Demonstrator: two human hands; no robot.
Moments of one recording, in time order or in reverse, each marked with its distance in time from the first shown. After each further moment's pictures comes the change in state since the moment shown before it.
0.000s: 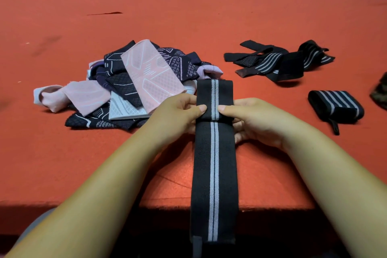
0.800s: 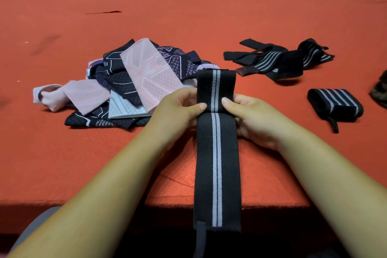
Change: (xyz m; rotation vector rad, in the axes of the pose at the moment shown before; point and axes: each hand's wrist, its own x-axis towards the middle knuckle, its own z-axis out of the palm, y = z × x) left_hand 0.001 0.002 0.011 -0.060 0.116 0.096; right_hand 0.003 0.008 0.006 0.170 0.059 -0.140
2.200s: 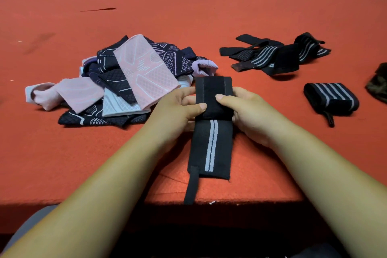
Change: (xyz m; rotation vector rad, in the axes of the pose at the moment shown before) left_hand -0.002 -0.004 0.008 -0.161 -0.126 -0.085; right_hand 0.001 0.002 0.005 -0.057 0.181 -0.056
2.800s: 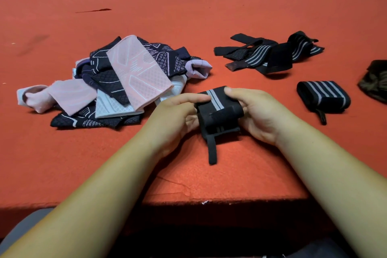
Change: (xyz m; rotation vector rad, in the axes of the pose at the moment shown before) left_hand -0.001 0.001 0.022 -0.136 0.088 -0.085; right_hand -0.007 -0.010 -0.024 0.205 0.008 0.058
